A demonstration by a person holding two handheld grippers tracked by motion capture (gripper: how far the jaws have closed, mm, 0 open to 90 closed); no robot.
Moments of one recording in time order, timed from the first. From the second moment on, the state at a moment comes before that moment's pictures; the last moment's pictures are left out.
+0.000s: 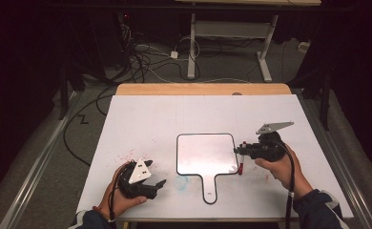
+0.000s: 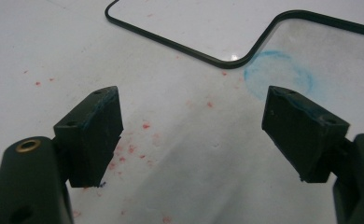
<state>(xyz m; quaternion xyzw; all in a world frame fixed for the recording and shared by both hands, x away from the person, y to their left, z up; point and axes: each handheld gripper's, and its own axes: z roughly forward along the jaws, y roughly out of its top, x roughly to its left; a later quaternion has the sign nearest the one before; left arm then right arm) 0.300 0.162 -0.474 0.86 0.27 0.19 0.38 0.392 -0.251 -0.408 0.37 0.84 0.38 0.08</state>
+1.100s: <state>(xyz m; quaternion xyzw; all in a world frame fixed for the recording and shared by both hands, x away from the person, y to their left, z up) 0.300 0.161 -0.477 0.87 0.27 0.19 0.37 0.431 -0.239 -0.459 0.40 0.84 0.33 0.17</state>
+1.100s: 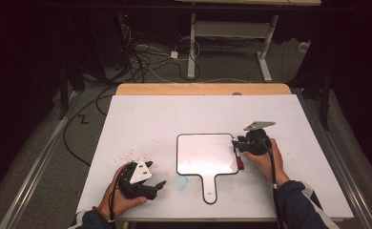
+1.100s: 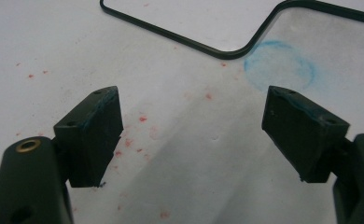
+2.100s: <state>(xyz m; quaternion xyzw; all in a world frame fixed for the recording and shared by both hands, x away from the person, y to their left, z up) 0.299 0.162 -0.475 0.86 0.27 0.19 0.38 0.373 -0.262 -0.404 0.32 0.80 0.43 0.28</state>
